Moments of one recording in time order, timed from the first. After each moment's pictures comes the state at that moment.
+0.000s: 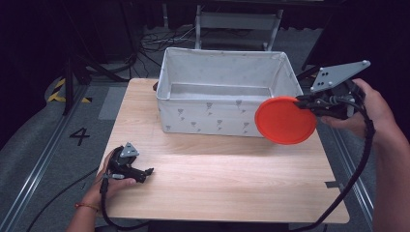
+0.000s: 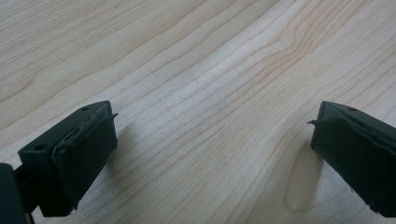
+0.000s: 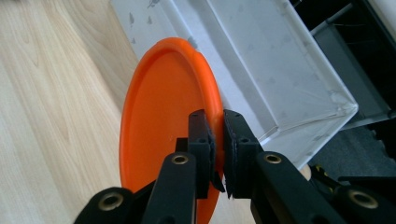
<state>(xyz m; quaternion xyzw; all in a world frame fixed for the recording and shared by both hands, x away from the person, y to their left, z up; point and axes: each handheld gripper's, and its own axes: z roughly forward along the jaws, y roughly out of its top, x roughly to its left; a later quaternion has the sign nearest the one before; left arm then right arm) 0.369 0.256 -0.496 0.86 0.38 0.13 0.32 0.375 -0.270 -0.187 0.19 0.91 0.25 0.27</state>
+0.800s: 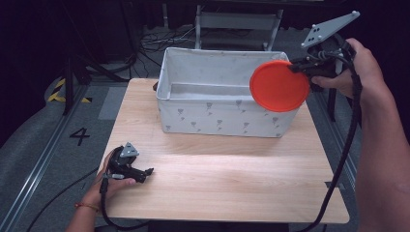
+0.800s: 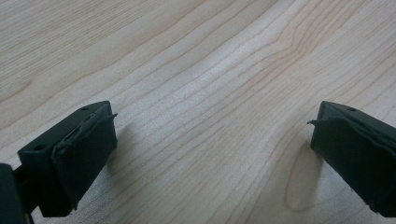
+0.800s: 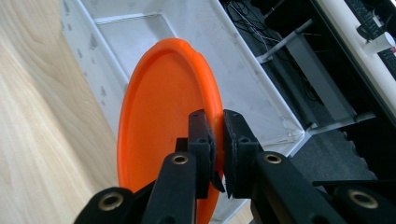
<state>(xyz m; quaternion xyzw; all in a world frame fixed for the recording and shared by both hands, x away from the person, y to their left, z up) 0.370 0.256 -0.496 0.86 0.38 0.13 0.32 0.441 -0.252 -0.144 0.20 0.90 0.25 0.30</state>
